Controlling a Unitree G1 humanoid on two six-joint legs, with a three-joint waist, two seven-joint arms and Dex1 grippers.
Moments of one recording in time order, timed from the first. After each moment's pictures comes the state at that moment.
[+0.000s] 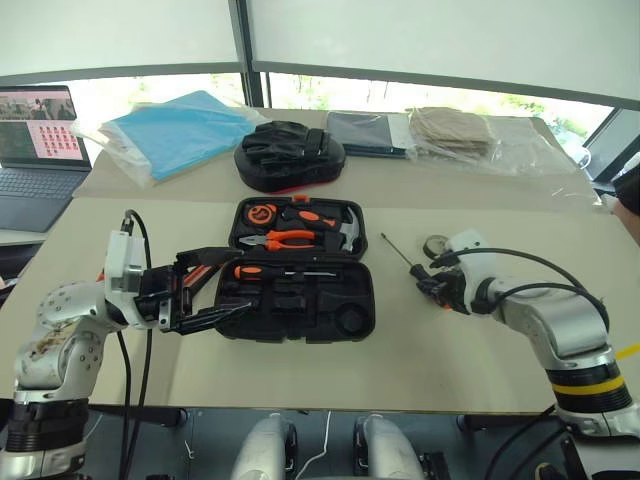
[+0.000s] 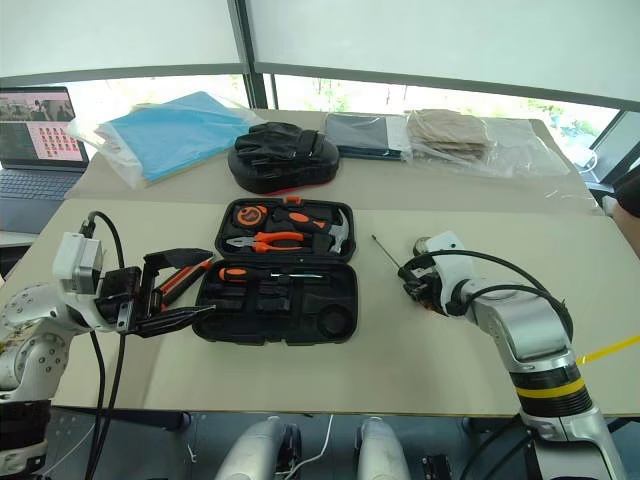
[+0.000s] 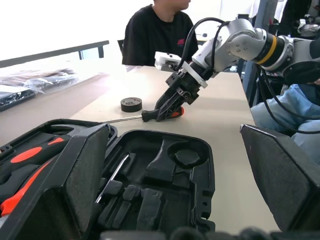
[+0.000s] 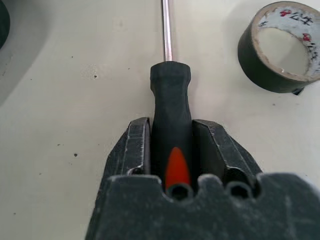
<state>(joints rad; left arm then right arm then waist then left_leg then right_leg) -0.14 0.72 0.26 -0.16 -0.74 0.24 -1.34 -0.35 -0.68 0.00 -0.27 0.36 1.08 0.47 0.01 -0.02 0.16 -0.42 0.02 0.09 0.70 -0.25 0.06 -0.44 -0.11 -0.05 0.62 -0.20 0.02</state>
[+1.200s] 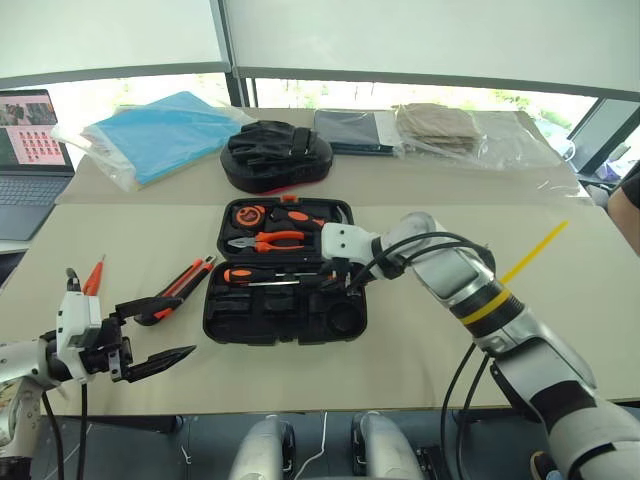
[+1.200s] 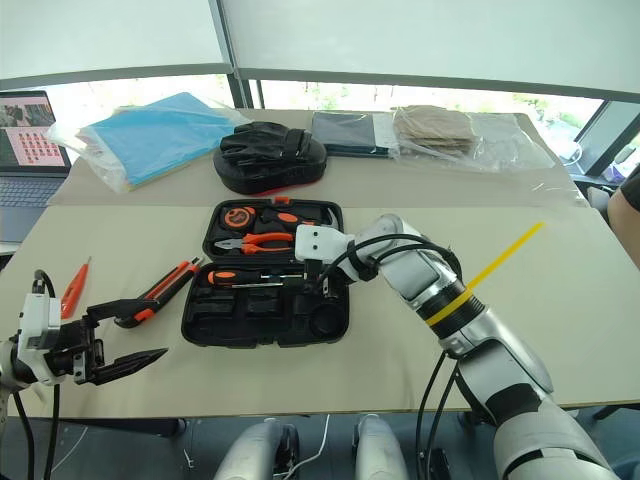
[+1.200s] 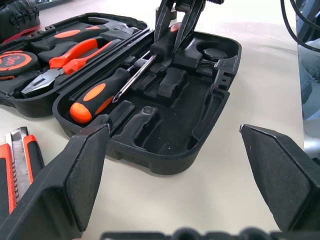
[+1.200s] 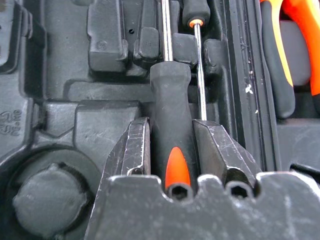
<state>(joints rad) 0.14 0.80 0.42 -0.01 -0.60 0.02 -1.40 -0.92 -0.45 0.58 0.19 -0.02 0.49 1.15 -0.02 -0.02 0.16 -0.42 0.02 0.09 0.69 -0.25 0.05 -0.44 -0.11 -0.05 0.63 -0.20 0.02</state>
